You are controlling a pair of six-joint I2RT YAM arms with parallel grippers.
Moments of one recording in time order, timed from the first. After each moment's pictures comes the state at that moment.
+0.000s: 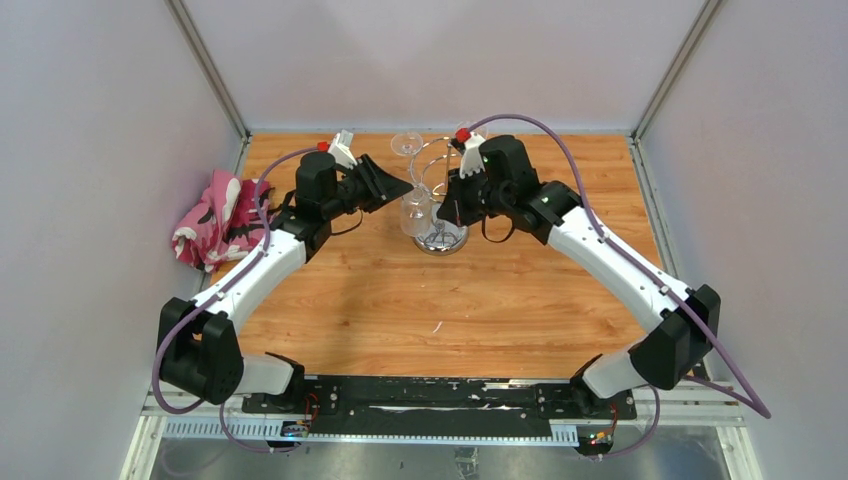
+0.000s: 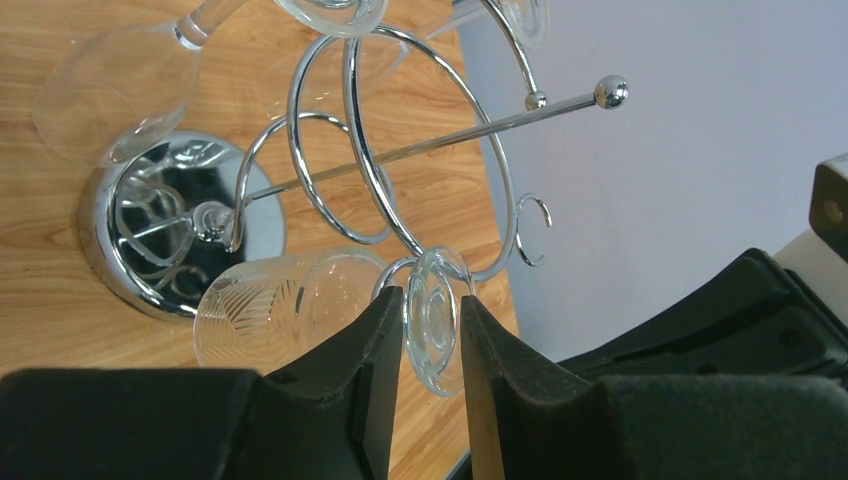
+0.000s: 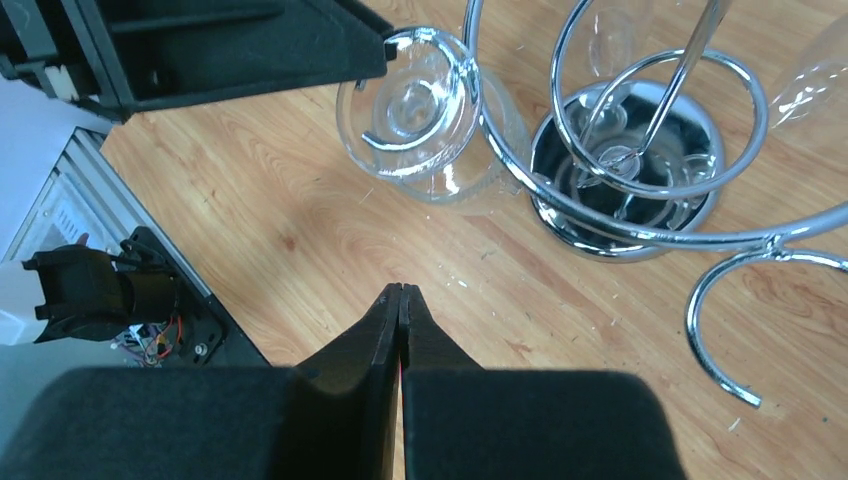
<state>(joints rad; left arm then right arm) -0.36 1.33 0.98 0.11 0.42 -0.91 0.67 1.43 1.41 -0.54 -0.26 0.27</state>
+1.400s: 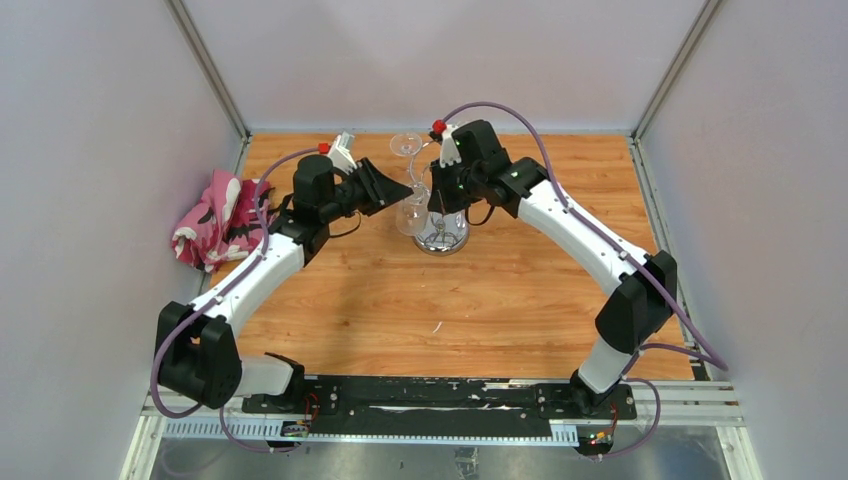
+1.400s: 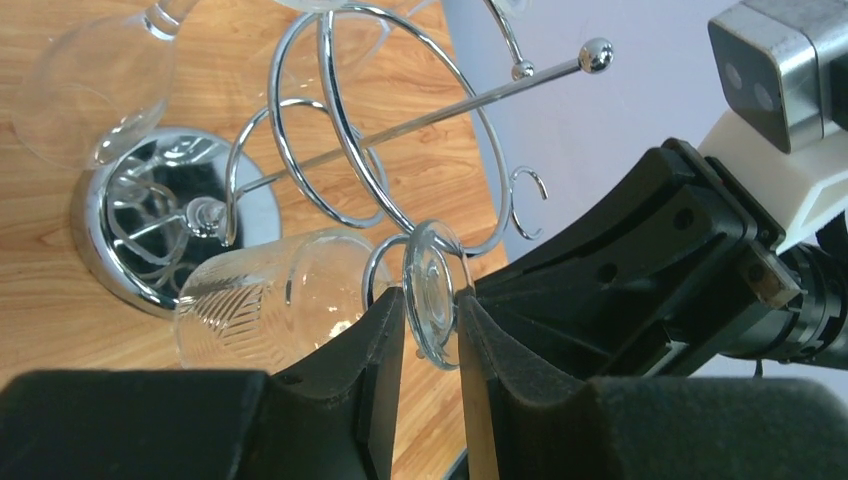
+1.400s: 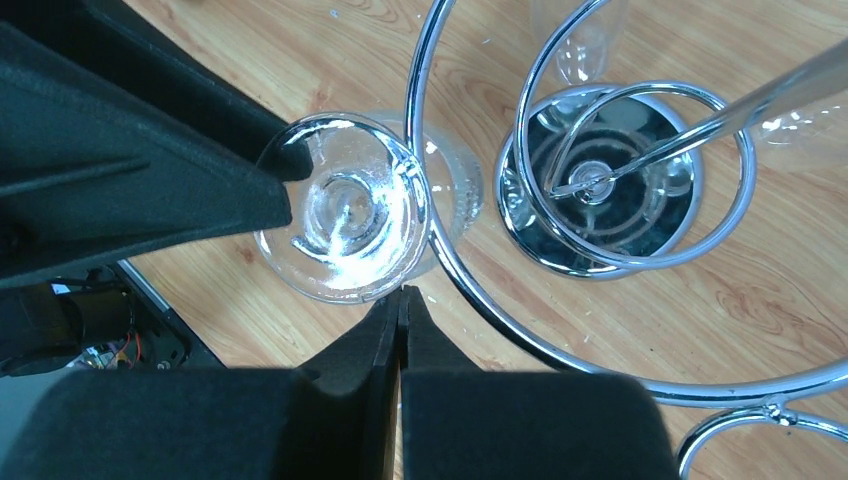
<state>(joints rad) -0.35 1.31 0.95 0.14 0.47 -0.88 0.67 1.67 1.65 -0.65 -0.23 0.23</state>
